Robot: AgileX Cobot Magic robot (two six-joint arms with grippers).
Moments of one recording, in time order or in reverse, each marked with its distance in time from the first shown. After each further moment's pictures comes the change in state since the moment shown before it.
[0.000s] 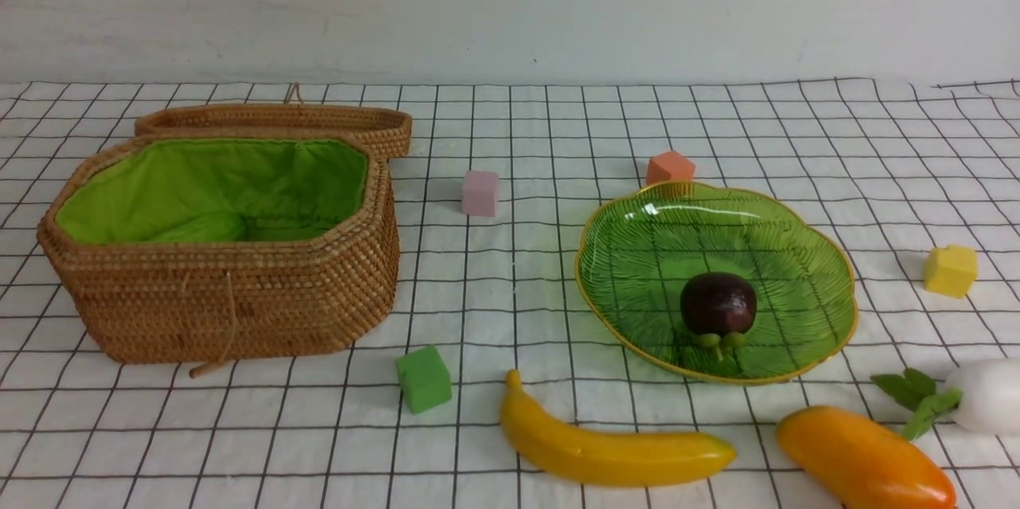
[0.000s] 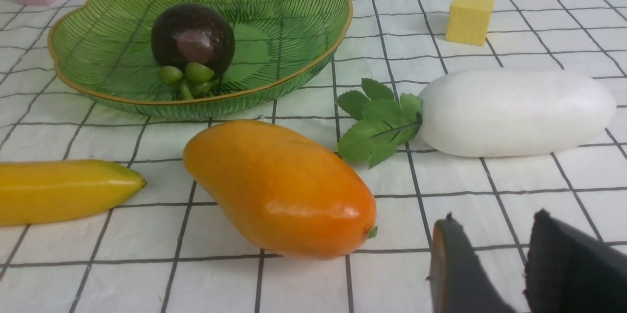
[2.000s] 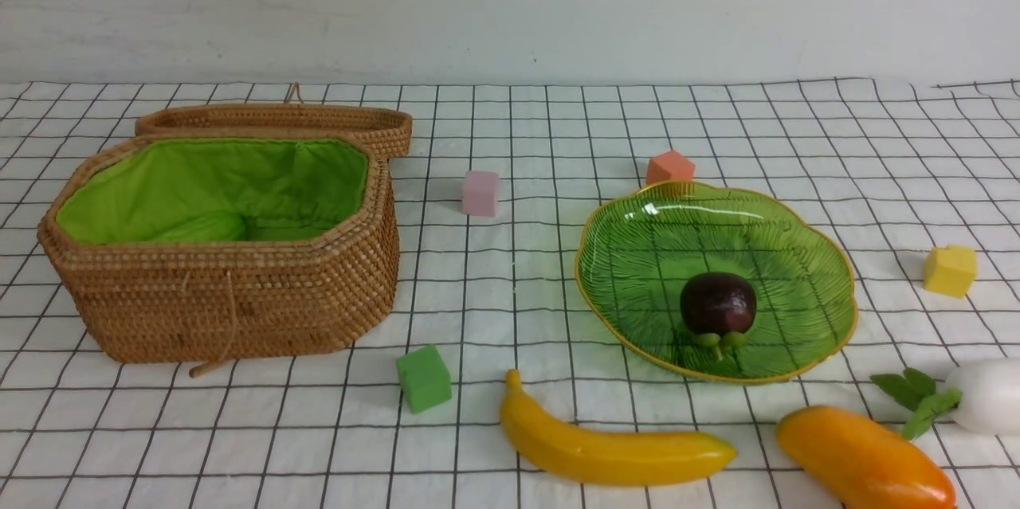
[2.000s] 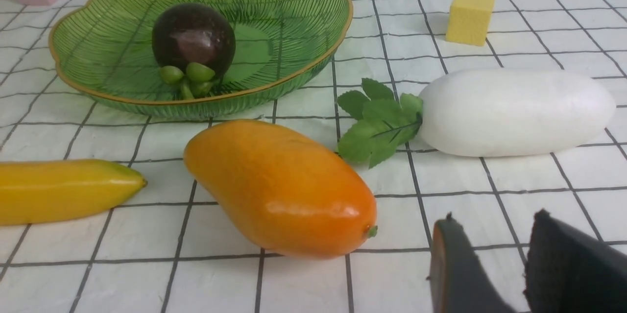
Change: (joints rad) right arm 0.000 0.000 0.000 0.000 -0.001 0.000; left arm 0.125 -0.779 1.360 0.101 -0.852 0.015
